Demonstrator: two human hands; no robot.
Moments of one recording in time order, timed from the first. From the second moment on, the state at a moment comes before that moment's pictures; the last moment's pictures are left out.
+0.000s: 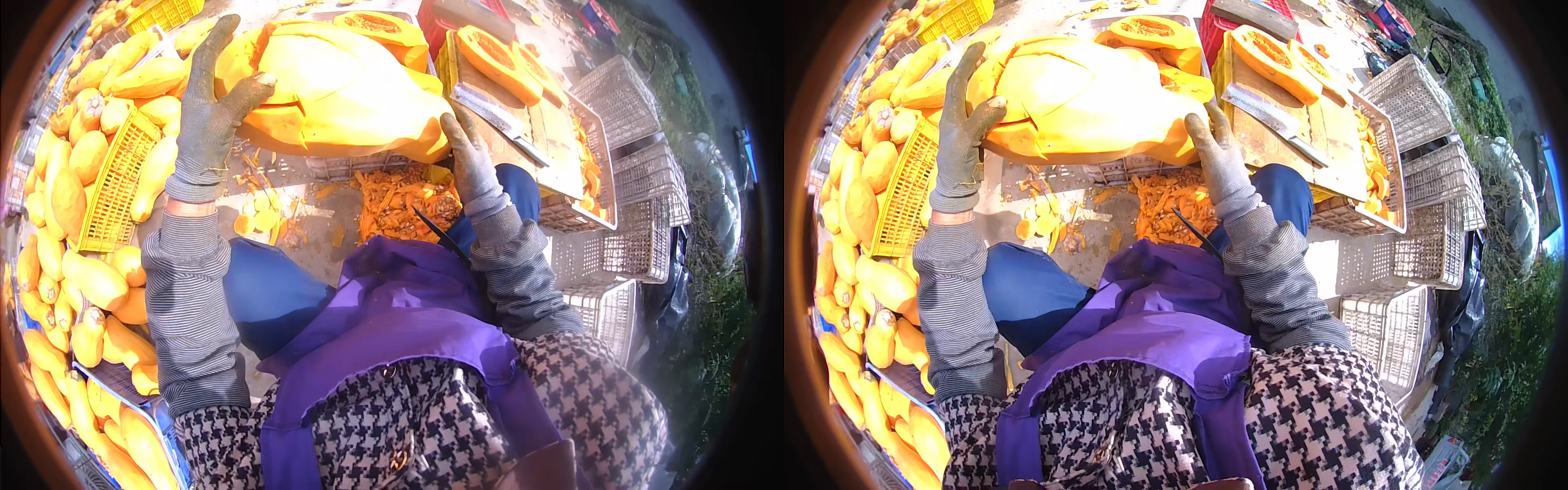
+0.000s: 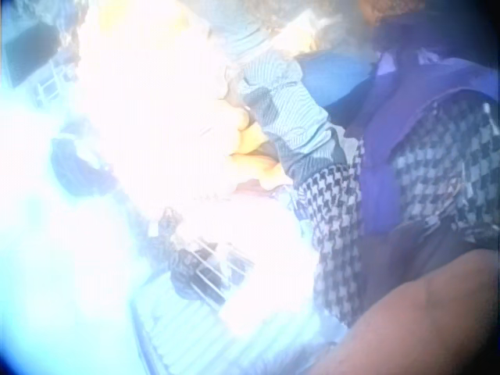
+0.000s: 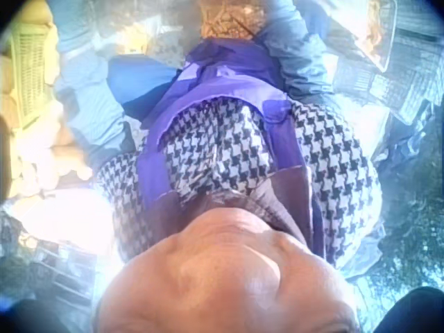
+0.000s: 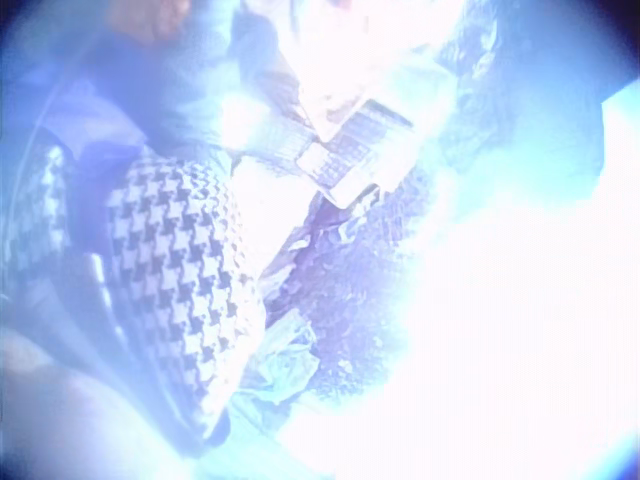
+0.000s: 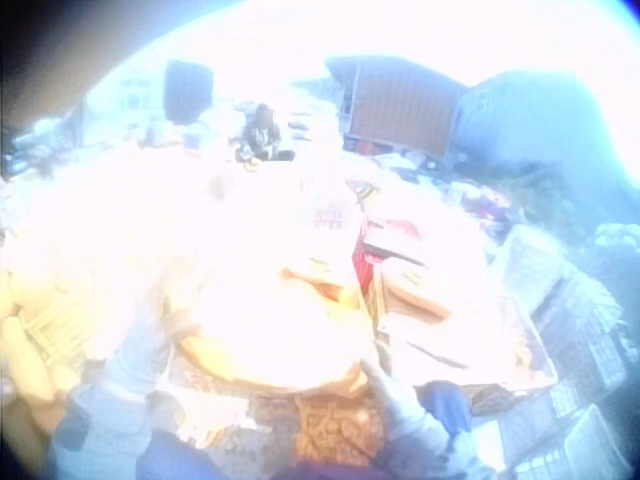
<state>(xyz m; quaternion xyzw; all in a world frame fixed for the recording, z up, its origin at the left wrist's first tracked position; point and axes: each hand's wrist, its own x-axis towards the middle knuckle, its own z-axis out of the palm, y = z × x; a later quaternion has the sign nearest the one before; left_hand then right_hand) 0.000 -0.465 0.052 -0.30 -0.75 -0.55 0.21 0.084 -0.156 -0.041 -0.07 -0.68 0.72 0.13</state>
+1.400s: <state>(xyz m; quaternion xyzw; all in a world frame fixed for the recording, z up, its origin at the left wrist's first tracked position) -0.015 -0.044 -0.019 -0.50 -0.84 0.21 0.00 0.155 0.185 -0.063 -0.12 -0.96 0.25 0.07</state>
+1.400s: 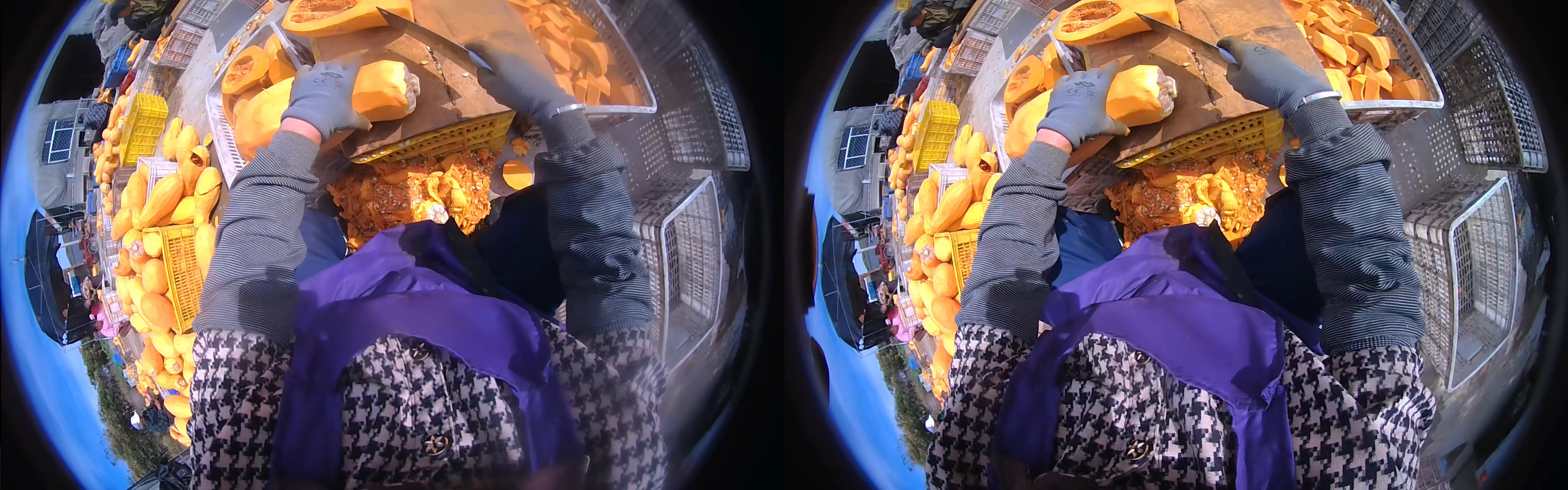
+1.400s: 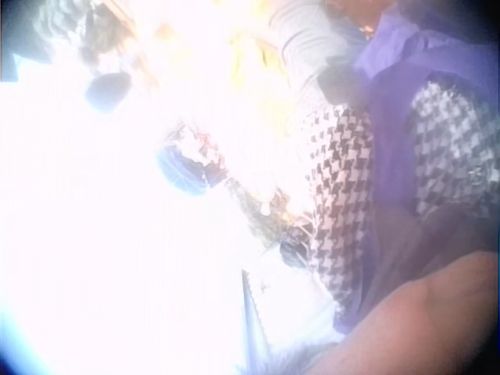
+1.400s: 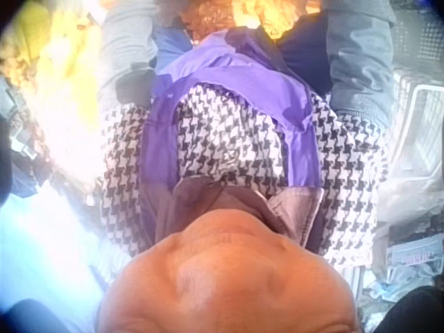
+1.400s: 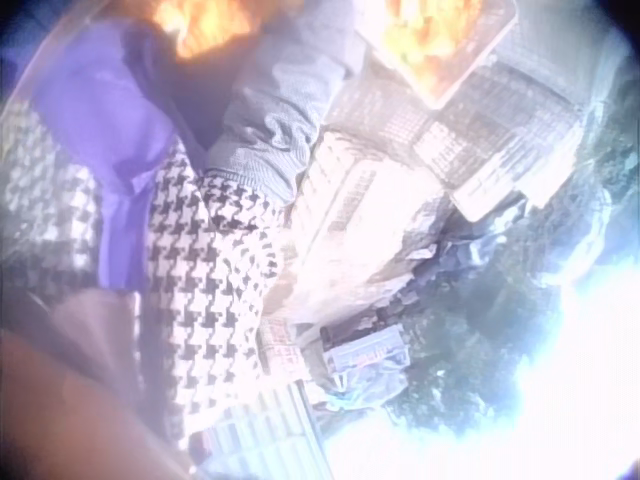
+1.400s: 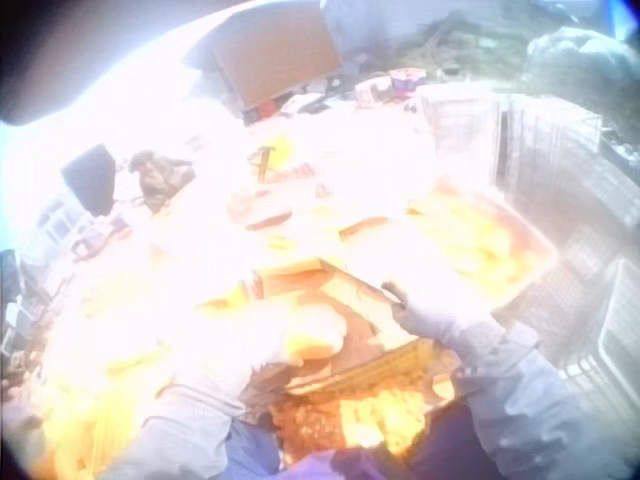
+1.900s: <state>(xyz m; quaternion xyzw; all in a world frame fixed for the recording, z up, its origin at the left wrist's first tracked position) -0.021 -0.010 -0.021 -0.45 -0.87 0.18 -0.05 0.215 0.057 -0.055 -0.21 -0.86 0.40 0.25</state>
